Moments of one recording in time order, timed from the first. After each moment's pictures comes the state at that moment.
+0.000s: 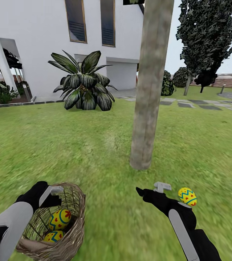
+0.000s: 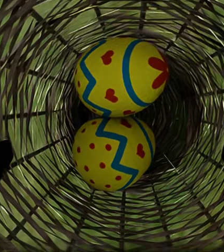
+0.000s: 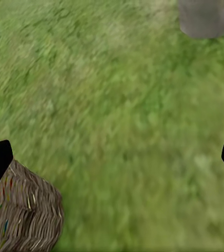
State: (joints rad) left arm -0.88 0.19 0.08 -0.34 -0.01 0.84 0.01; right arm -0.26 -0.01 0.12 -1.58 -0.51 0.72 -0.14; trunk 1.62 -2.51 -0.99
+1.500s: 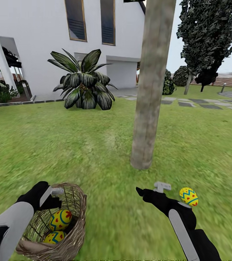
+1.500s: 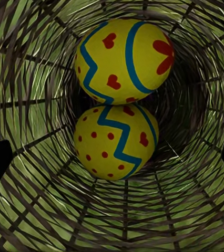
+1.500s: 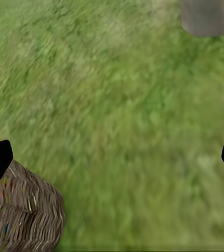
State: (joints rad) left arm -0.88 0.18 0.08 -0.33 -0.01 0.89 0.01; right arm -0.26 -0.01 0.12 -1.58 -0.51 0.72 -0.14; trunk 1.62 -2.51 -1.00
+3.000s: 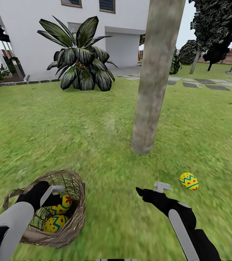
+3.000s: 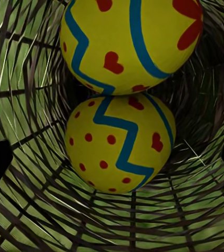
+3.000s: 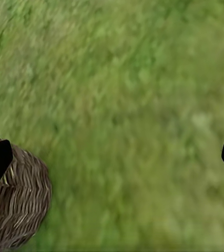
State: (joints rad) left arm -0.88 0.18 0.07 -0.34 -0.02 0.82 0.01; right arm -0.26 -0.01 0.12 -1.58 -0.51 0.72 -0.14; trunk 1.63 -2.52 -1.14
